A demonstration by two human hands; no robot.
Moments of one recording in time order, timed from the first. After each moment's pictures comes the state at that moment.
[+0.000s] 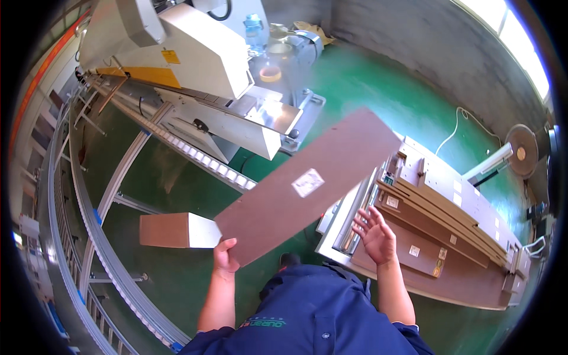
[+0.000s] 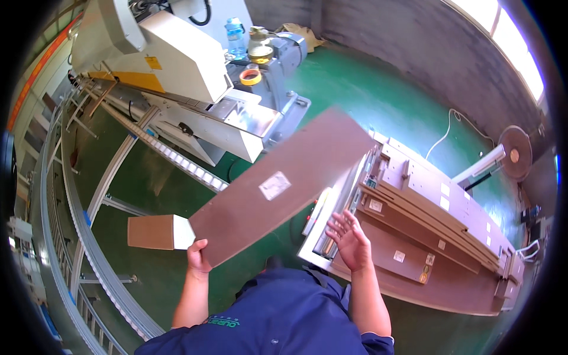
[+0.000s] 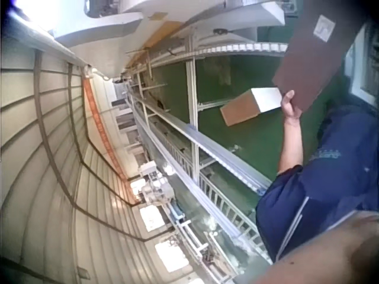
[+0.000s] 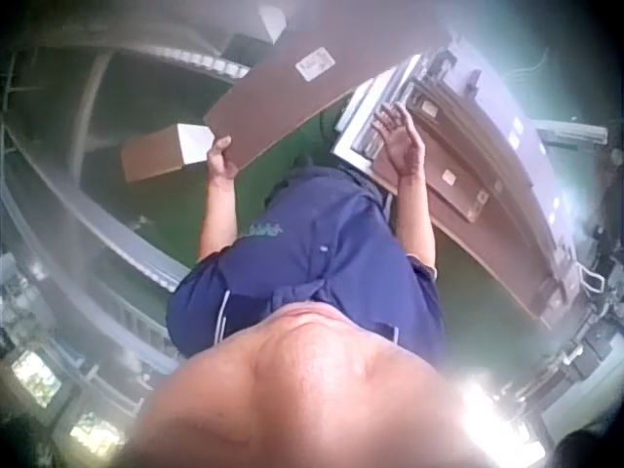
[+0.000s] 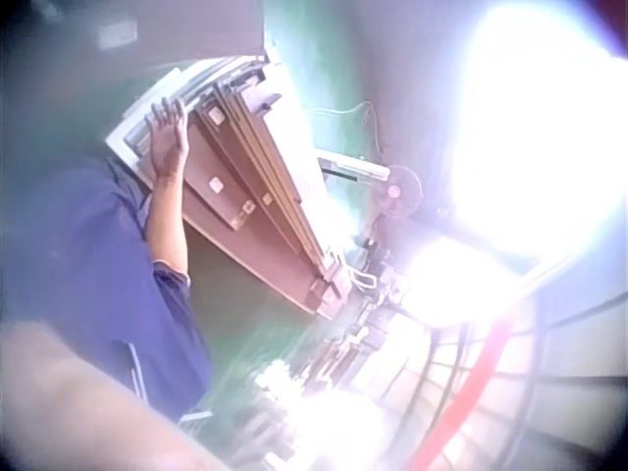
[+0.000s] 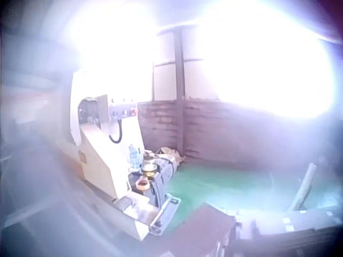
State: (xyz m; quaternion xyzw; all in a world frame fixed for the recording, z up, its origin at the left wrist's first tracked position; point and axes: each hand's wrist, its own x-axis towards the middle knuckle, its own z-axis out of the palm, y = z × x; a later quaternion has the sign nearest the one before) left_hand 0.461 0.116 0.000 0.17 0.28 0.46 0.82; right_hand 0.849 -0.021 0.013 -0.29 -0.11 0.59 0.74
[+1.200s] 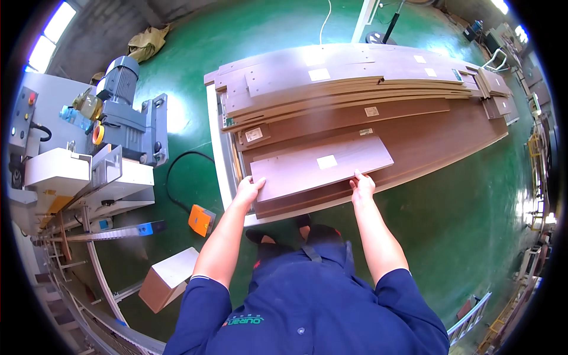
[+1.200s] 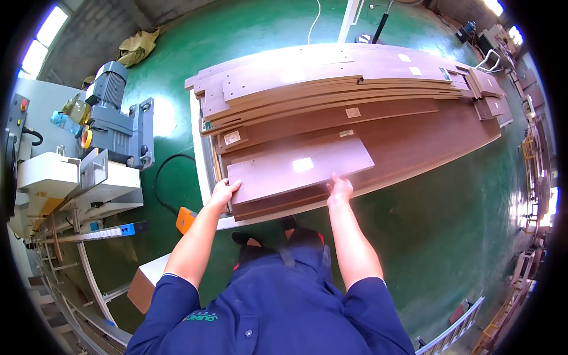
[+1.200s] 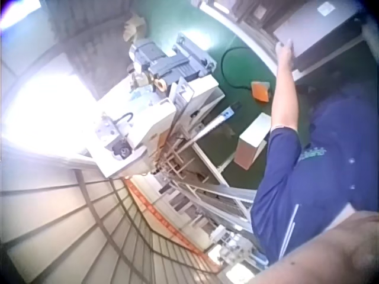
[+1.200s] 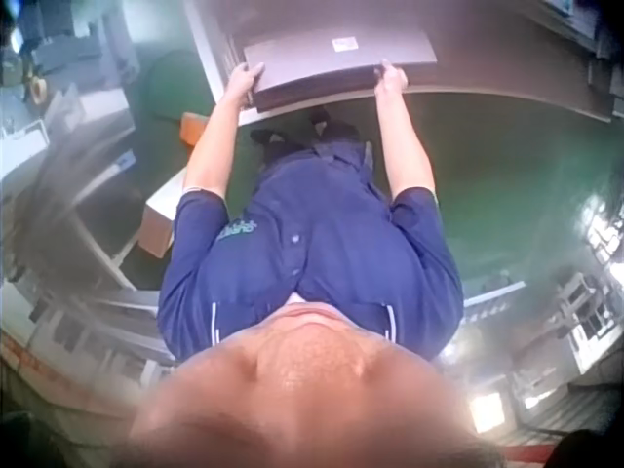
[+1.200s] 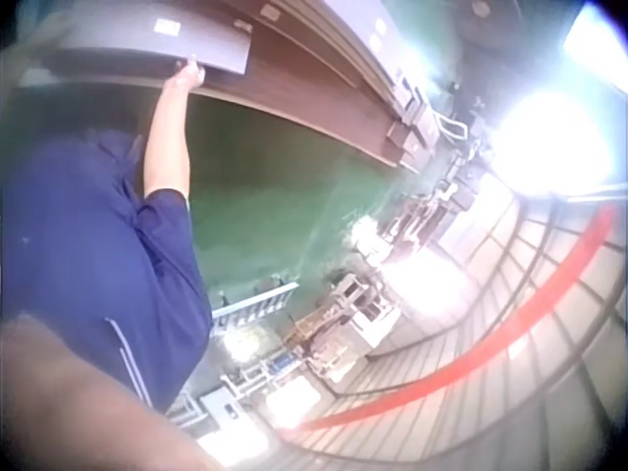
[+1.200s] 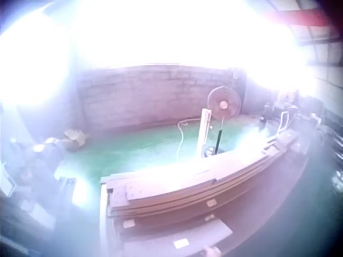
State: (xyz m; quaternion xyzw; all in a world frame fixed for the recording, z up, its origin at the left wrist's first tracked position) left_hand 0.894 -0.014 -0.151 0.65 0.46 -0.10 0.60; right_hand 1.054 -0.348 -0.194 -0.54 0.39 0.12 0.74
